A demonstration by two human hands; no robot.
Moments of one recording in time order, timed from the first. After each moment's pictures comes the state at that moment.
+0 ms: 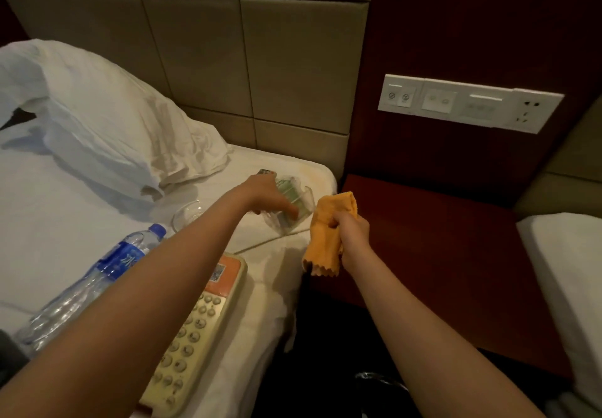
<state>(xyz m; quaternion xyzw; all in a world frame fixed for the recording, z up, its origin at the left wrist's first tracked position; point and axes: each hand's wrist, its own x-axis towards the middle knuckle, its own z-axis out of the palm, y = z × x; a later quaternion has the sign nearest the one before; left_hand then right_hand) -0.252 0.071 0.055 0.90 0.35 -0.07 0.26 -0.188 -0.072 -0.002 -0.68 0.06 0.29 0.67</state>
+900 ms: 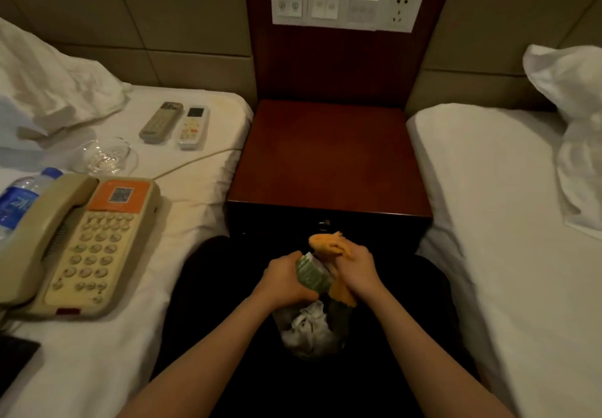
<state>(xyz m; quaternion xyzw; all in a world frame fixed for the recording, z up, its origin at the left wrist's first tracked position) -0.341 -0.184 -0.111 0.88 0.19 -0.18 0.40 -0.267 -0.314 -0.110 -0.88 -0.07 0.23 0.42</state>
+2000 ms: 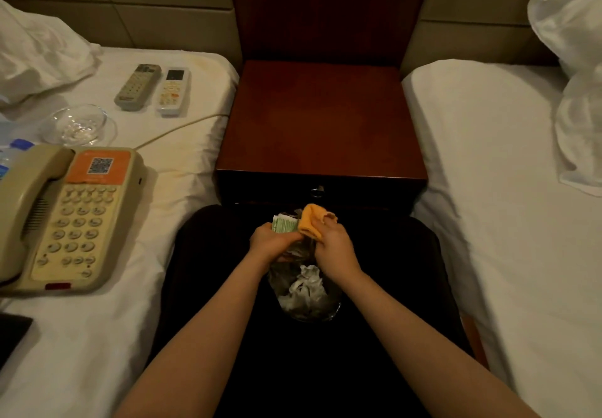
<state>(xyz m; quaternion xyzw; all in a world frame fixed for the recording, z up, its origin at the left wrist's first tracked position) -0.330 -0.183 -0.143 0.67 0.45 -0.09 0.58 -0.295 -0.305 -0.143 -0.92 -0.21 0.19 0.29</state>
